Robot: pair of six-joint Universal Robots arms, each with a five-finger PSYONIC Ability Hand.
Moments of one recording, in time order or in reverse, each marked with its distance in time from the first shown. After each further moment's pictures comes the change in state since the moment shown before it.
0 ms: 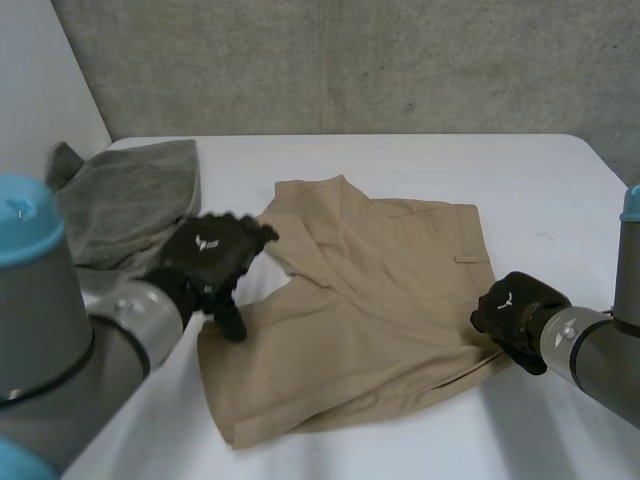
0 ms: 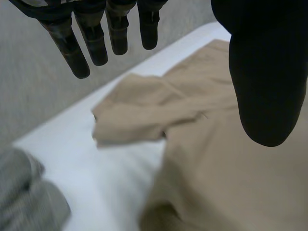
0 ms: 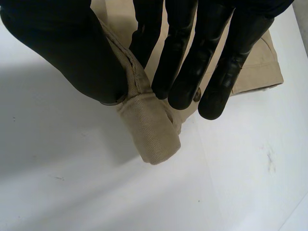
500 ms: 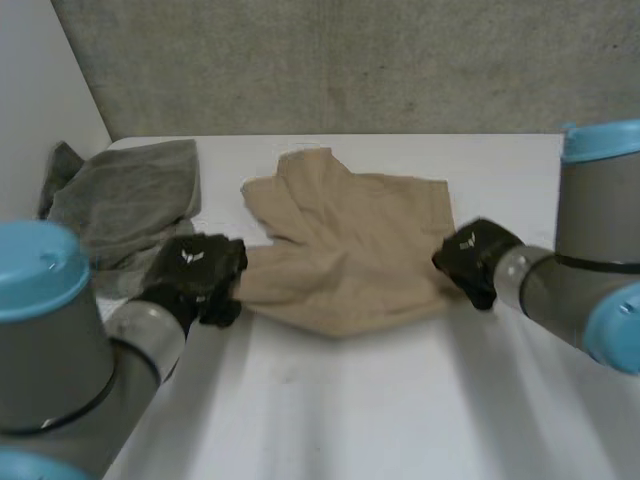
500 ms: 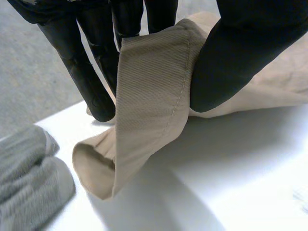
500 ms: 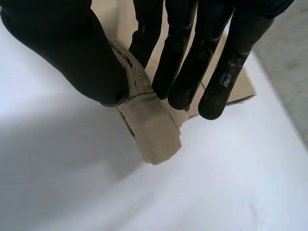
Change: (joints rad) left arm -0.008 -0.023 -0.117 0.161 -0.112 -0.134; right arm 0.089 0.219 -0.381 0.045 -0.007 0.223; left_hand 0.907 0.959 0.950 0.966 0.903; right_hand 0.000 0.000 0.000 0.000 0.000
